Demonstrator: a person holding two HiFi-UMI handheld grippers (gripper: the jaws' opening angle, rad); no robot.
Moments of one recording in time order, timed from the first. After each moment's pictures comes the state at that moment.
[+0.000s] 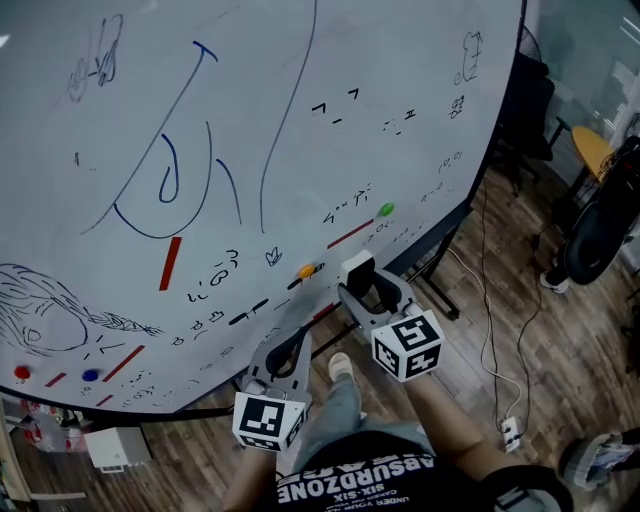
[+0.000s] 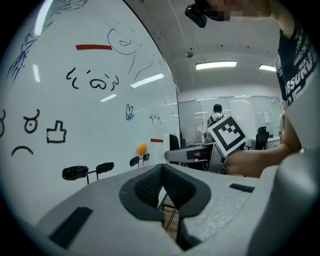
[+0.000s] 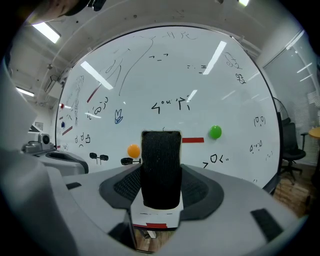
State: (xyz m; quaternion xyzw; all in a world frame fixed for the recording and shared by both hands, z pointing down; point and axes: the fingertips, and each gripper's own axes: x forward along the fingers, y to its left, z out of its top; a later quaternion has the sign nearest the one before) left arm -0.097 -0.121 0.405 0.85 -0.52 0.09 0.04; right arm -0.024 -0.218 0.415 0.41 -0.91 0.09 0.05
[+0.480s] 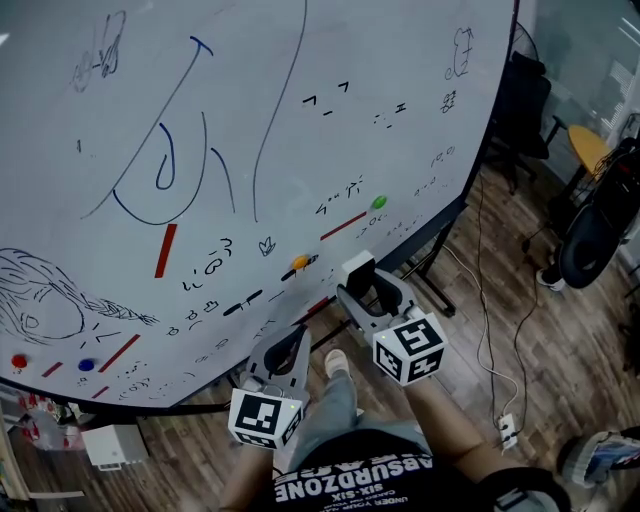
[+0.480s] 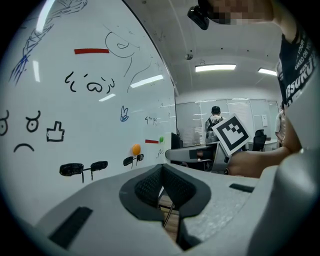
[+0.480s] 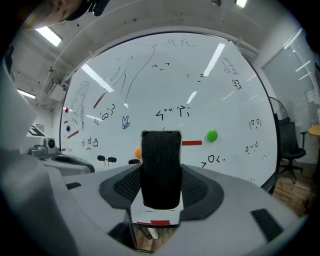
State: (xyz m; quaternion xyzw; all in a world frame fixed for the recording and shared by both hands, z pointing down) left arm -0.086 -0.108 0.401 0.86 -0.51 0.08 0.04; right arm -0.013 -0.196 0.406 0.41 -0.91 0.09 0.03
